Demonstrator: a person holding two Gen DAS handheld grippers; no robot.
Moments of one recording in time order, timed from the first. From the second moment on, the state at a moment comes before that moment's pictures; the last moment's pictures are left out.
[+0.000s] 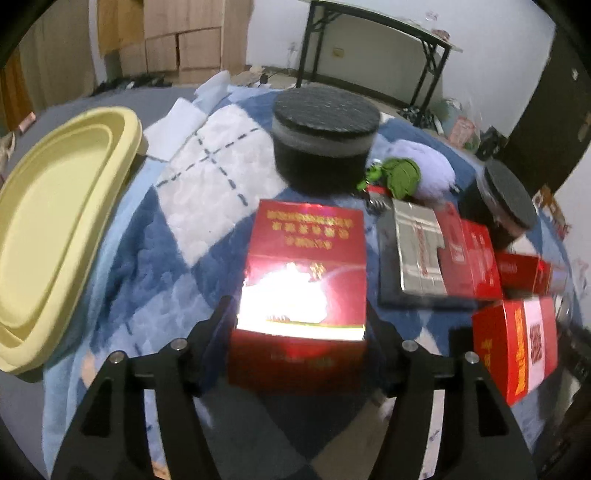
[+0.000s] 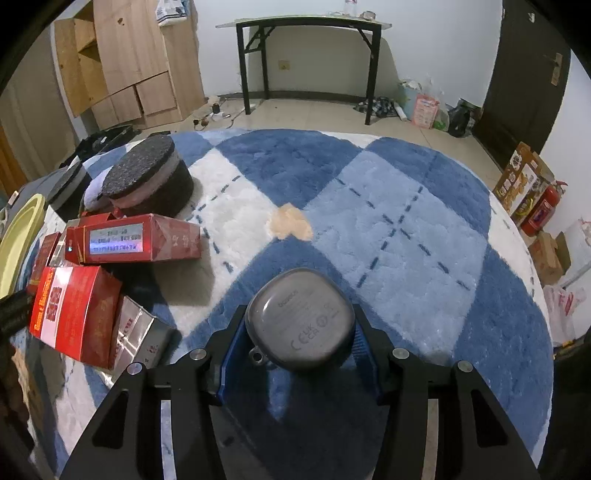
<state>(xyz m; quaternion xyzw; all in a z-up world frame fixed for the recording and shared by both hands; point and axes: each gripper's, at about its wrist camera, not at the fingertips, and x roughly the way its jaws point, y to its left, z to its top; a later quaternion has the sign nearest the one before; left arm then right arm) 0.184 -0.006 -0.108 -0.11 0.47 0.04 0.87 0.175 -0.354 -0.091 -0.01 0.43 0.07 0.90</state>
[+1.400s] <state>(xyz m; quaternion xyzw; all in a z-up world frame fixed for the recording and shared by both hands) 0.129 0.301 -0.093 -0.17 0.46 0.14 0.86 0.135 0.109 -0.052 -0.21 0.40 0.36 0.82</state>
